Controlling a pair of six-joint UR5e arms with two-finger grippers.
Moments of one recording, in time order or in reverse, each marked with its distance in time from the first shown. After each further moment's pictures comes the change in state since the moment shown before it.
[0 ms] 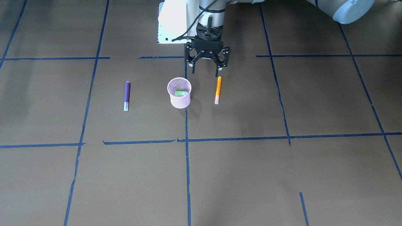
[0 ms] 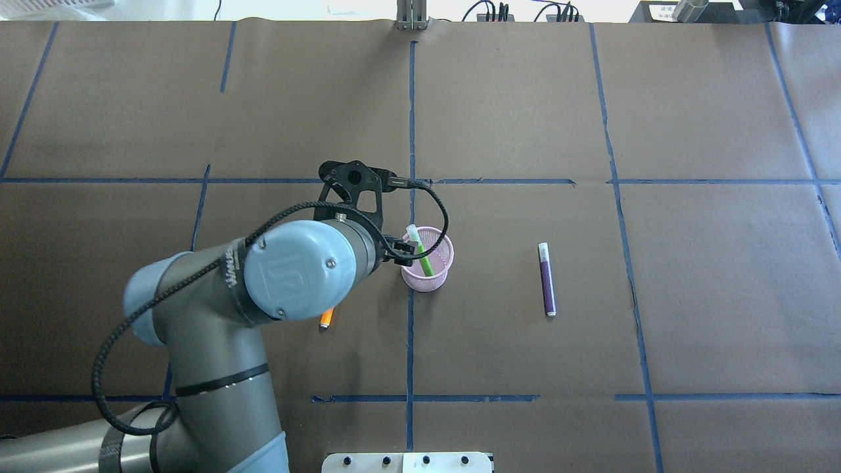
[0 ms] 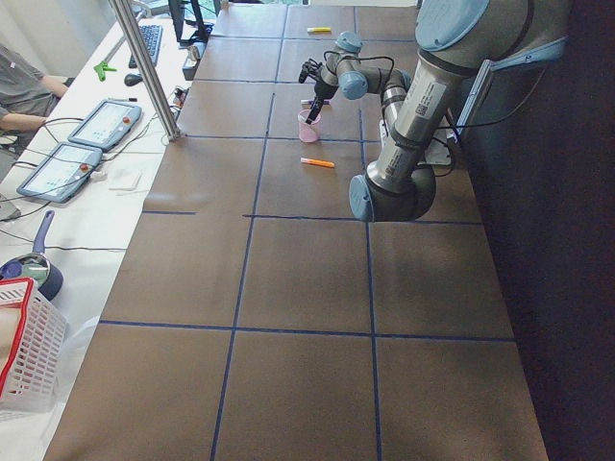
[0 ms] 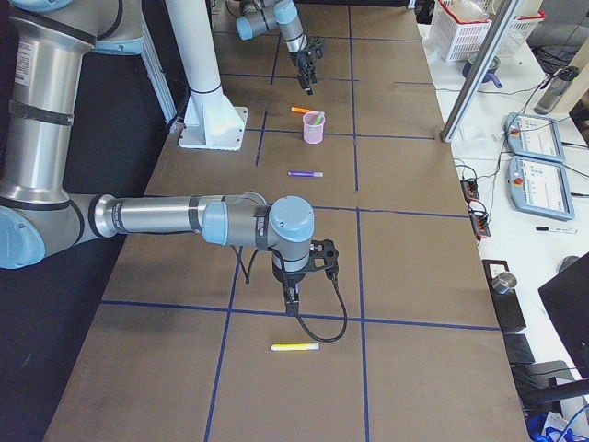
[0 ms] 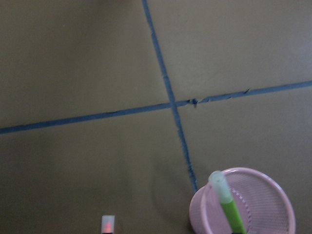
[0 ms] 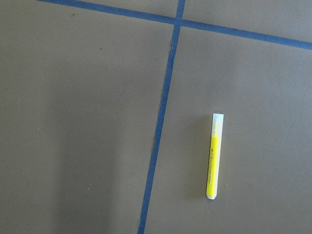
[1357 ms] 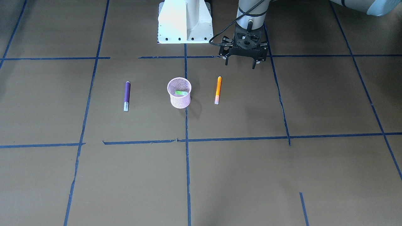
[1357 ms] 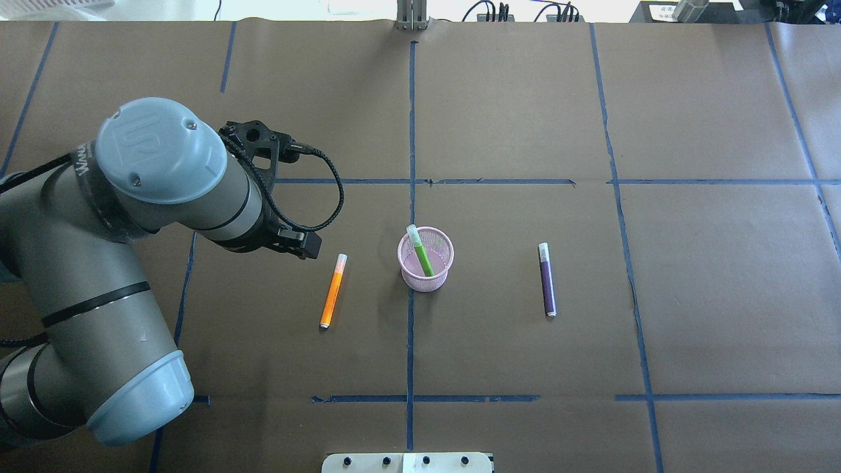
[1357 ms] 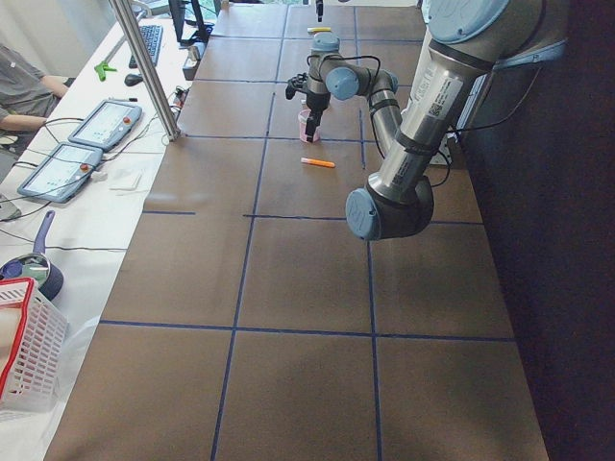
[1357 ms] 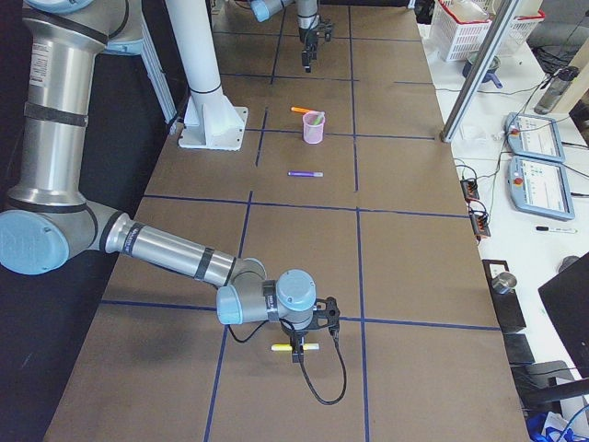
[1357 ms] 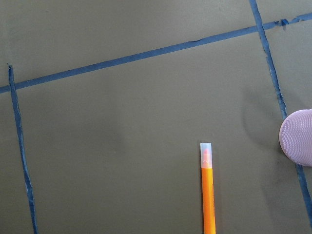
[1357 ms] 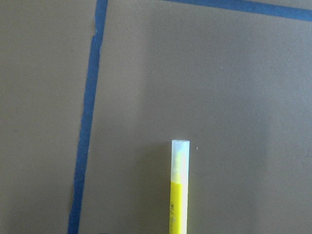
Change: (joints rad) left arm -0.137 0.097 -0.106 0.130 -0.245 0.154; right arm -0.141 0.085 -0.520 0.601 -0.009 0.262
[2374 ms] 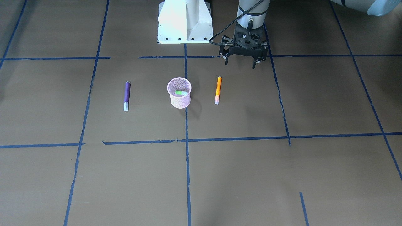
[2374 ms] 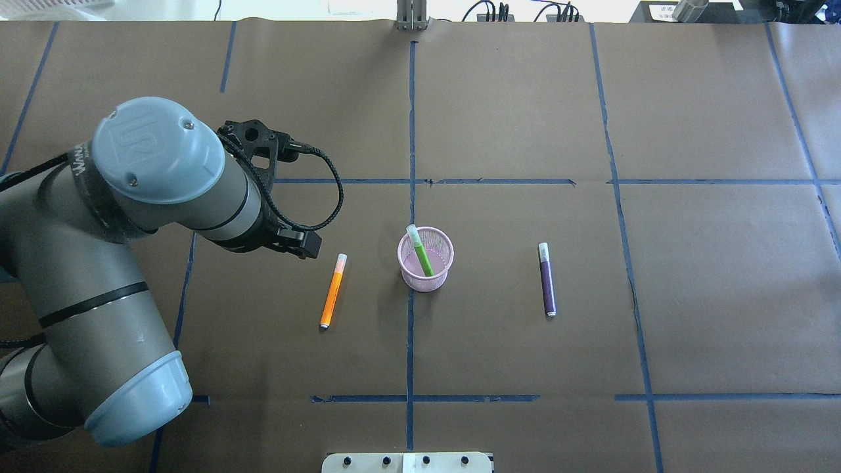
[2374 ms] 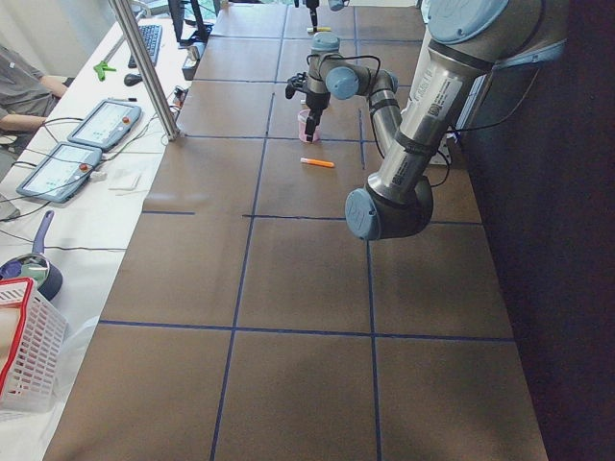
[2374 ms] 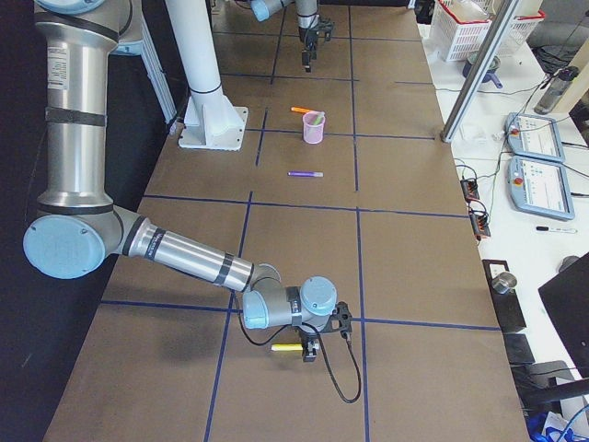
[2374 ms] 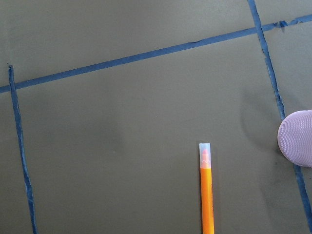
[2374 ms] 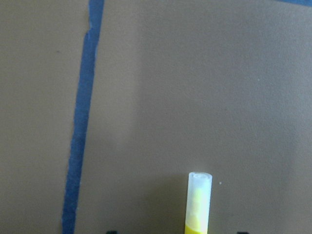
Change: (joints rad) left arm 0.000 0.000 -0.004 0.000 0.001 -0.004; right arm -0.073 0.077 -0.117 0.006 -0.001 0.002
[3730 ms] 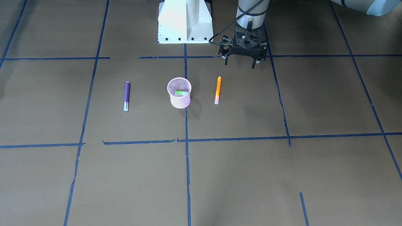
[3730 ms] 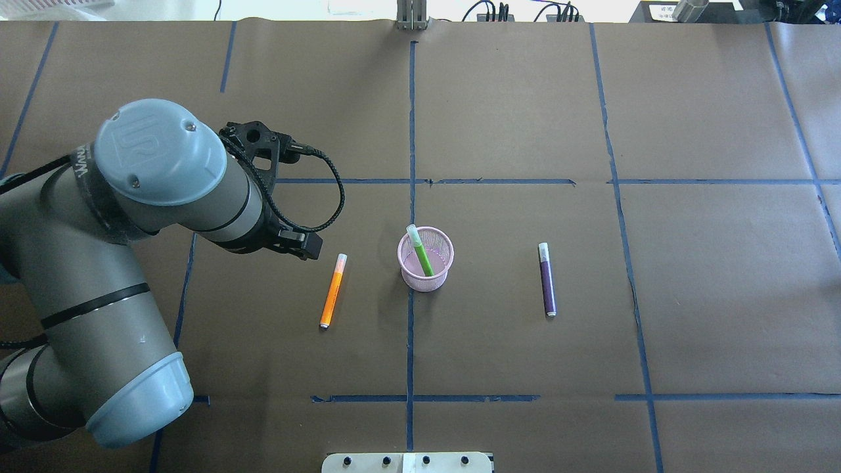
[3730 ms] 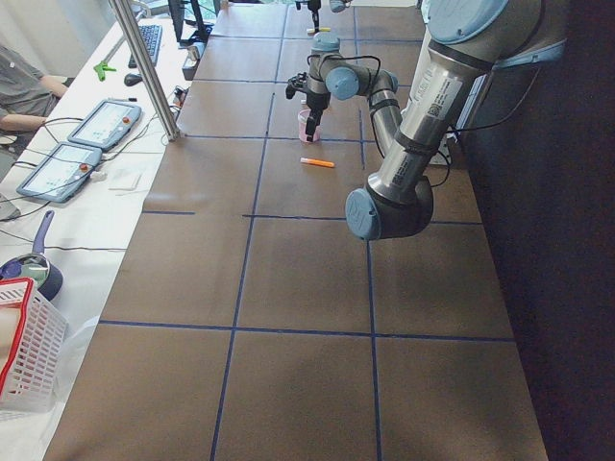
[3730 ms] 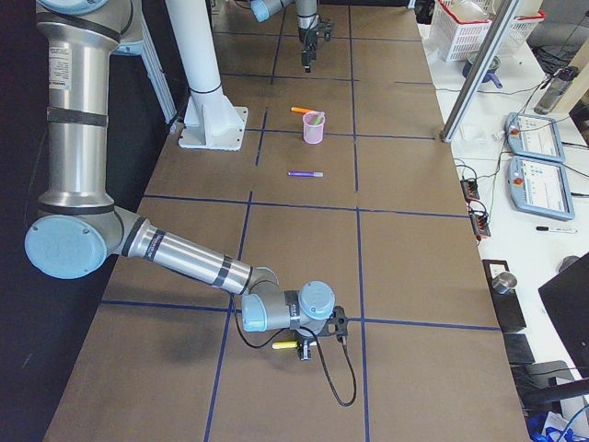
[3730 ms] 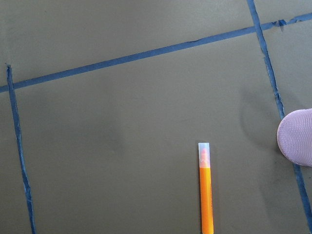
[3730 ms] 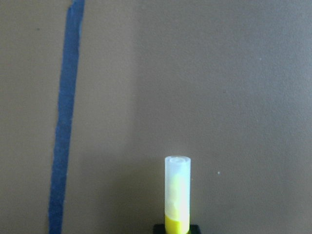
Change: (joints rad) left arm 0.003 0.000 0.002 -0.003 0.000 0.001; right arm -0.007 0.000 -0.021 0.001 0.003 0.002
